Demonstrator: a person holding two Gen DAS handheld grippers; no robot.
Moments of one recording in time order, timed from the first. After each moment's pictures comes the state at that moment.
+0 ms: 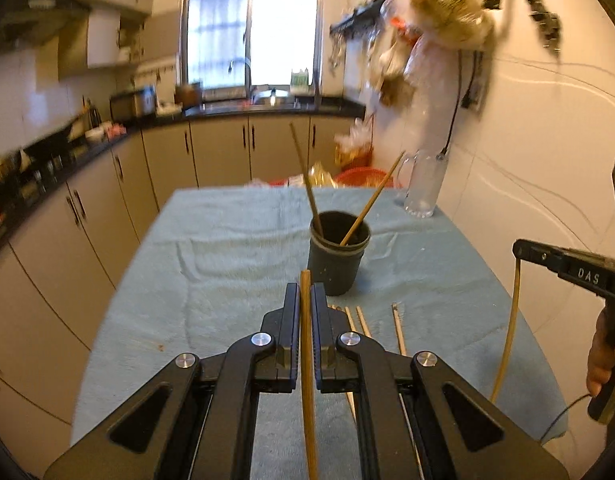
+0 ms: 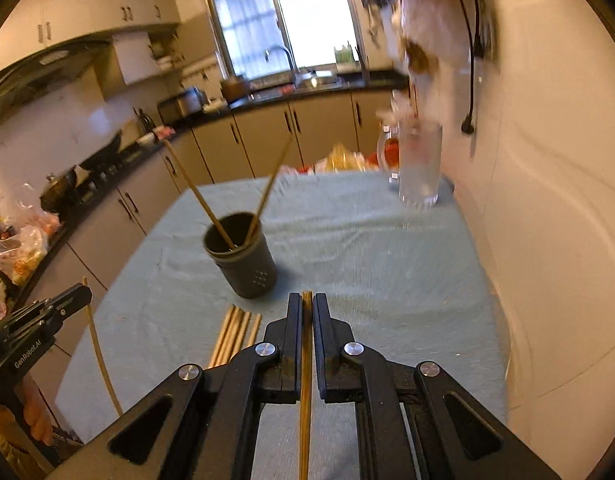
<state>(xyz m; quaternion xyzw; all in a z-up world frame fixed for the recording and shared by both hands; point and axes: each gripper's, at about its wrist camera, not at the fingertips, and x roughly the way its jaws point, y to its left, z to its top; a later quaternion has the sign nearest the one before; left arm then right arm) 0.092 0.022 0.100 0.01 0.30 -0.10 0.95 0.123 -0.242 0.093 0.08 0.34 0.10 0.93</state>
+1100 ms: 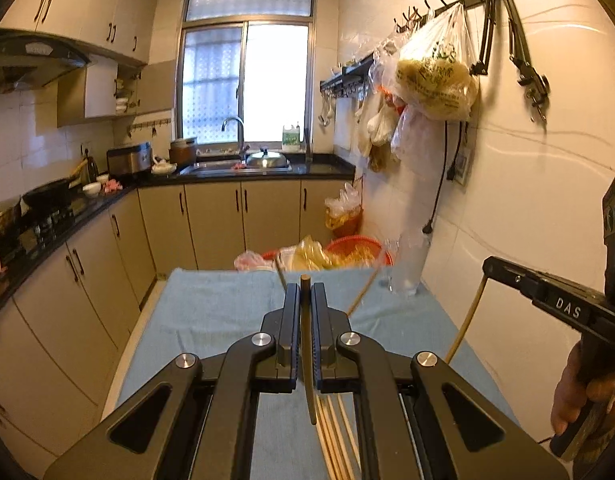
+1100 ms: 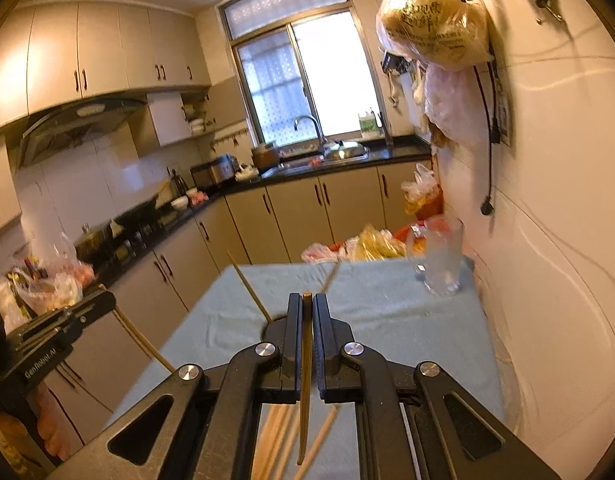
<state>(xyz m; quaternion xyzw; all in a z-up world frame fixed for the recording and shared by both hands) 0.131 0.005 0.212 0.01 0.21 -0.11 0.97 0.133 -0.238 0.193 0.11 0.22 0.14 0.96</state>
